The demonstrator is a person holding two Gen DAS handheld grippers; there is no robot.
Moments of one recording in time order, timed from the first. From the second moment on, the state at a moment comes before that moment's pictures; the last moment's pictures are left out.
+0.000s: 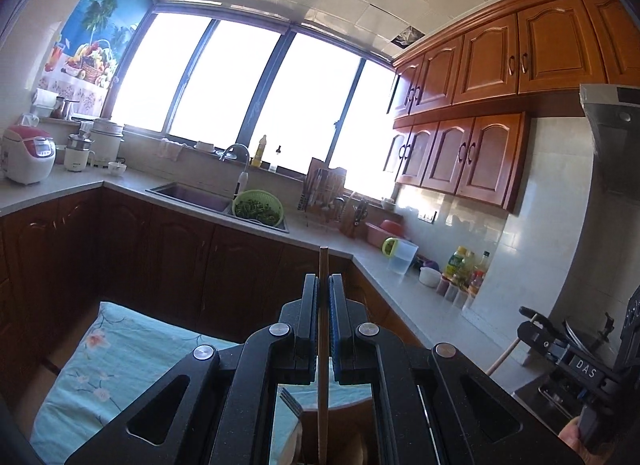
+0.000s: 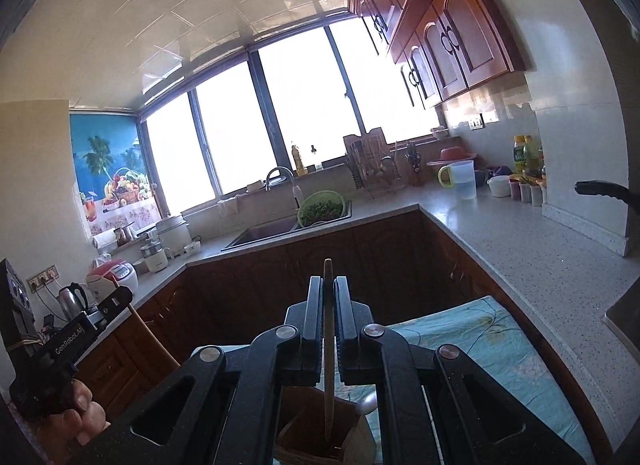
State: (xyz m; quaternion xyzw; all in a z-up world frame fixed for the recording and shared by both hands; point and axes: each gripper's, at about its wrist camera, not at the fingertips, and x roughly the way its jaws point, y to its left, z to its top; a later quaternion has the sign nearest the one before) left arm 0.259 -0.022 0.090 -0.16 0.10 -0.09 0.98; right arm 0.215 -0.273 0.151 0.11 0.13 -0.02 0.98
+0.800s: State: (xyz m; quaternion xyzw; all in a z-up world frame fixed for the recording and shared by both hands) left arm 0.319 -0.044 0.038 -0.13 0.18 -0.09 0.97; right arm 0.227 -0.286 0.081 0.12 0.19 -0.04 0.97
